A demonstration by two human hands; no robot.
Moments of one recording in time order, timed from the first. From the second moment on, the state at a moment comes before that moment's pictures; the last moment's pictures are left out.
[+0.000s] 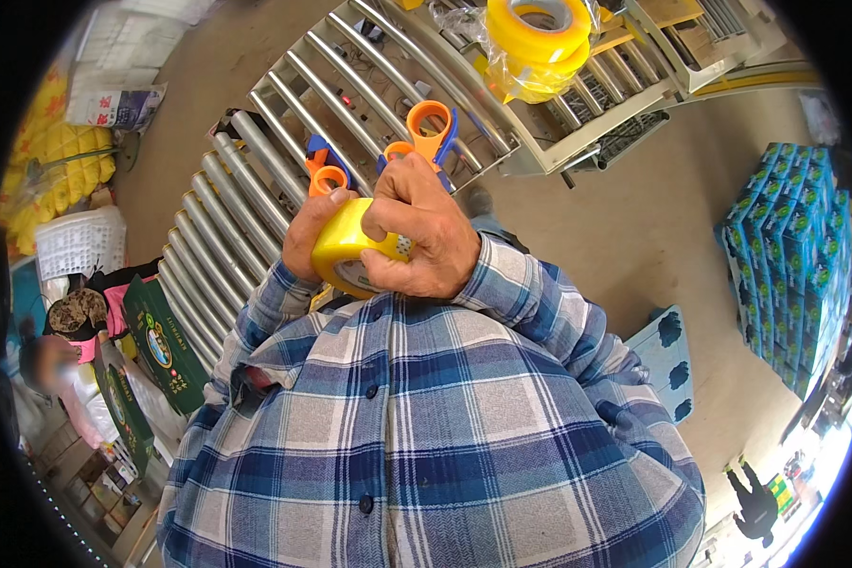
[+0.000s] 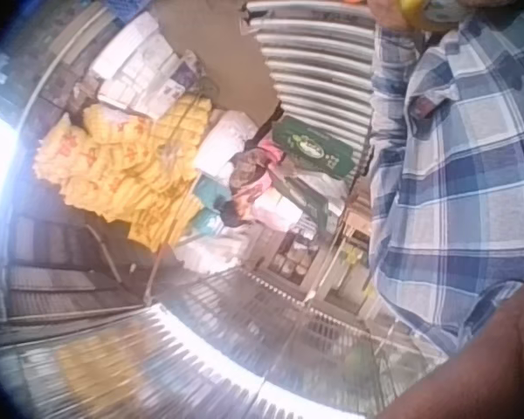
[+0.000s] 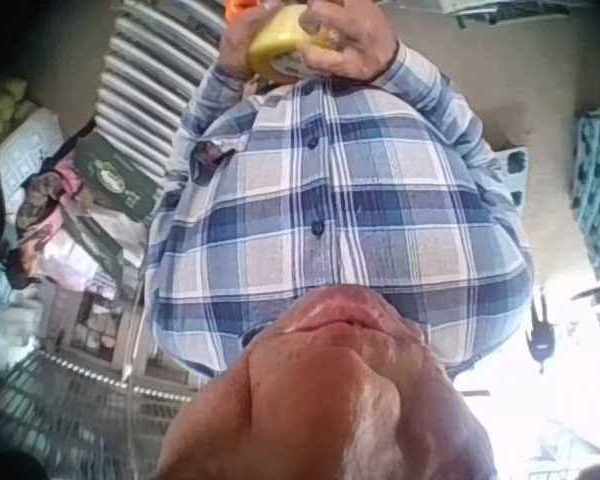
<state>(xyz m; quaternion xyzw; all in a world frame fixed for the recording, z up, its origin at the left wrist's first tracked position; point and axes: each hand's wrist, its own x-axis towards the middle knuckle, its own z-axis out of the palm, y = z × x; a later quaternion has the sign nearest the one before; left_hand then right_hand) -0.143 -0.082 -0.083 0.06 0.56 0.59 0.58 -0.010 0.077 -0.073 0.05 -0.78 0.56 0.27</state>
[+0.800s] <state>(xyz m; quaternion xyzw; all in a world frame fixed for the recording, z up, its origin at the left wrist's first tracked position) -0.154 -0.093 -0.090 0.04 0.55 0.57 0.61 -0.013 0.060 -0.081 0.02 -0.76 0.58 0.27</state>
